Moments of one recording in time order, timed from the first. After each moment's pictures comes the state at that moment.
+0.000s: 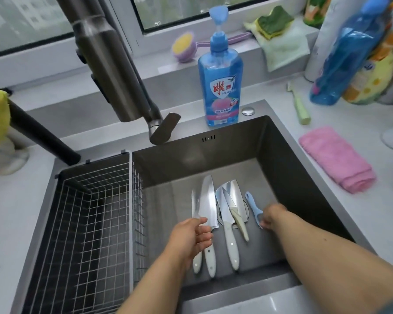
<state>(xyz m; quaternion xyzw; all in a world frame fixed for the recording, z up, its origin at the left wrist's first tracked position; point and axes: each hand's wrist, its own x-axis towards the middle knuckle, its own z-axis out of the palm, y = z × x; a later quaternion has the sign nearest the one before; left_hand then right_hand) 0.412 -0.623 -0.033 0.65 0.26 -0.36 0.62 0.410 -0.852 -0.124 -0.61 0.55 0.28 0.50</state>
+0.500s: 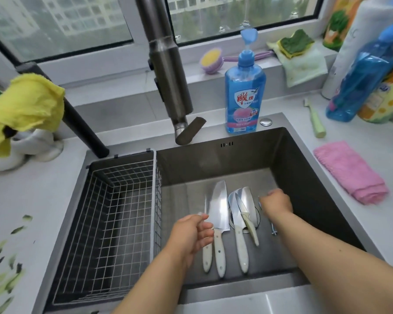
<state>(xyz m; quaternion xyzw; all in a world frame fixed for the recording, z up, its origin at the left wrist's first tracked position) 0.407 -0.595 -0.008 0.63 0.25 -0.31 0.67 0.418 -0.822 -0.072 -0.78 0.47 0.09 0.40</state>
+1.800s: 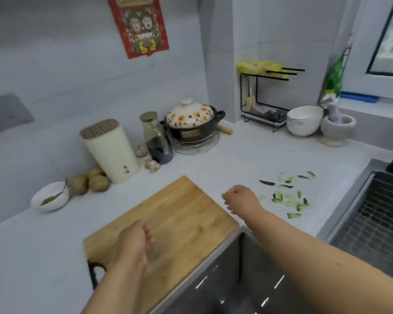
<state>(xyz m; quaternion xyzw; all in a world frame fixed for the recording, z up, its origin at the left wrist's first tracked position) 0.095 -0.029 0.087 0.42 0.58 0.30 0.63 0.298 -0.167 0.084 -0.79 -0.17 0.30 0.51</state>
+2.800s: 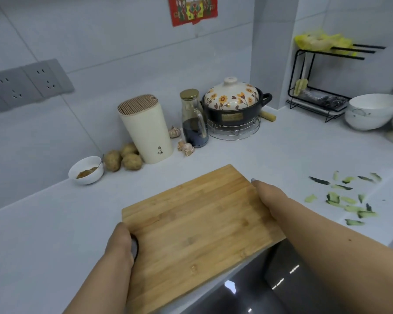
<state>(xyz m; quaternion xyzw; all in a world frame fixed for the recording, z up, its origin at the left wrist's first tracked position) 0.000 0.064 0.055 0.31 0.67 0.28 0.61 0.304 -0.087 0.035 -0.82 -0.02 0.39 0.42</state>
